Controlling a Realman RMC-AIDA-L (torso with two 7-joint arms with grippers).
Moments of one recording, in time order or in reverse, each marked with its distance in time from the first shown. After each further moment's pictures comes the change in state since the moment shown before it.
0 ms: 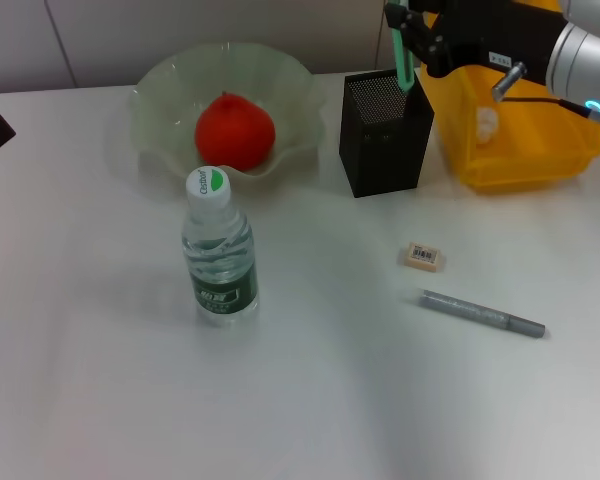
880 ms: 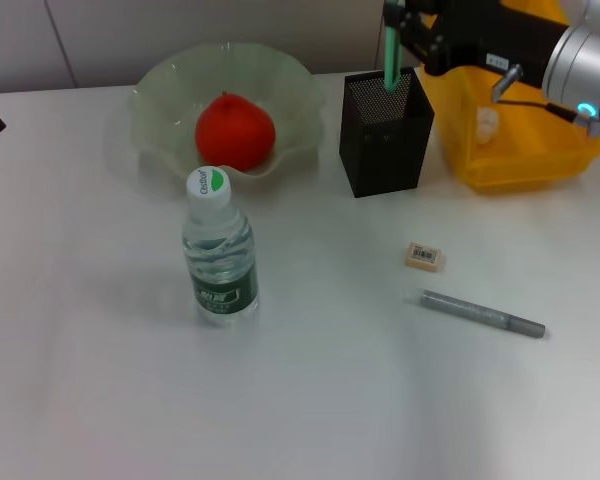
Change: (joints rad) left arm 0.006 -0.003 0.000 0.000 -0.027 0.003 -0.026; right arm 0.162 -0.003 0.219 0.370 0.193 -0.173 -0.287
